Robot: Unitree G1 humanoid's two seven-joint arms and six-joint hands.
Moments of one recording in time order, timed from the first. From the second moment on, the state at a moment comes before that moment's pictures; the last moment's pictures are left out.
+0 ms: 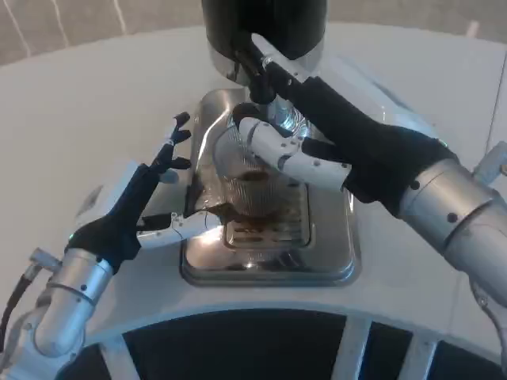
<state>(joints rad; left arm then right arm) -0.69 0.45 -0.10 0.94 0.36 -0.72 0.12 -0.68 -0.43 0.33 -0.66 -0.45 0.70 0.49</state>
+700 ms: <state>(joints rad) -0.71 0.45 -0.10 0.99 0.36 -0.74 0.11 -0.68 -0.40 0.31 -0.65 -0.49 0.69 0.47</state>
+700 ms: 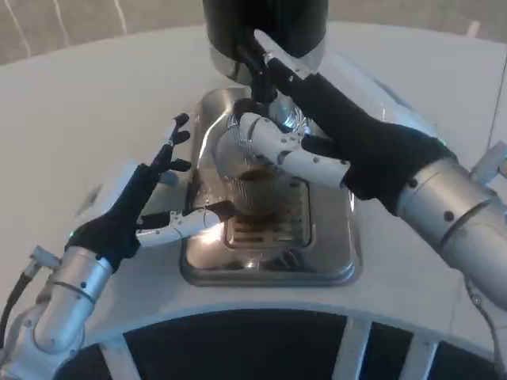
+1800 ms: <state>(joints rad) -0.72 0.45 -0.10 0.99 0.36 -0.75 0.09 -0.36 -0.43 0.19 -0.97 -0.70 0.63 0.46</state>
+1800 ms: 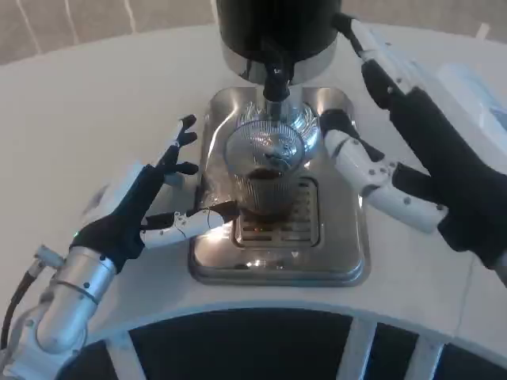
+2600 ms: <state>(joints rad) -0.74 0.43 -0.09 1.01 0.35 -0.75 0.09 -0.07 -0.27 0.10 -1.03 -0.92 0.48 0.71</state>
